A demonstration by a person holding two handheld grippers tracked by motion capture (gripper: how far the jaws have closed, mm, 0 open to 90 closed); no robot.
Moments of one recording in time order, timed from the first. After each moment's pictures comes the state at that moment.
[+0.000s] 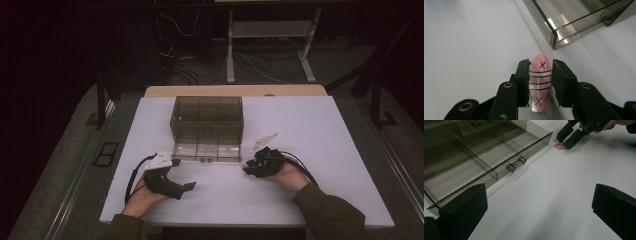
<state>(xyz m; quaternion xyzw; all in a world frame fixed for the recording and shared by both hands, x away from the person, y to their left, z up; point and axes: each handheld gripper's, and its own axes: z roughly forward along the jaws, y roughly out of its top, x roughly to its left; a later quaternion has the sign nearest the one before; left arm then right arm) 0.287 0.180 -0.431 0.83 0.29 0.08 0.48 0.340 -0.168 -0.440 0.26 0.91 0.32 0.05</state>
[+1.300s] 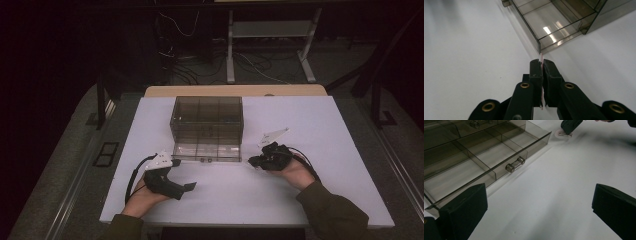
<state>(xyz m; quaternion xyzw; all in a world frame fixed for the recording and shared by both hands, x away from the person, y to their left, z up) 0.286 0.179 -0.431 0.83 0.29 0.08 0.48 0.343 -0.186 -0.422 0.28 0.89 0.36 0.06</state>
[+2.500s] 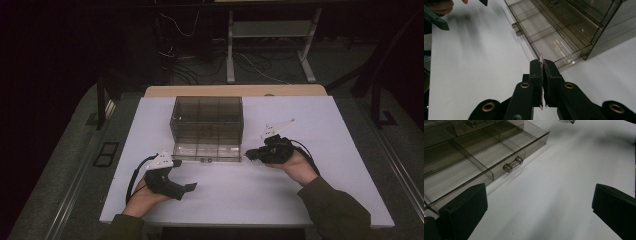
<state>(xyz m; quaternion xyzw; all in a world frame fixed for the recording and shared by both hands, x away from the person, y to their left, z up) 0.286 0.178 -0.432 0.83 0.29 0.07 0.48 0.349 -0.186 -0.396 0.26 0.87 0.41 0.03</state>
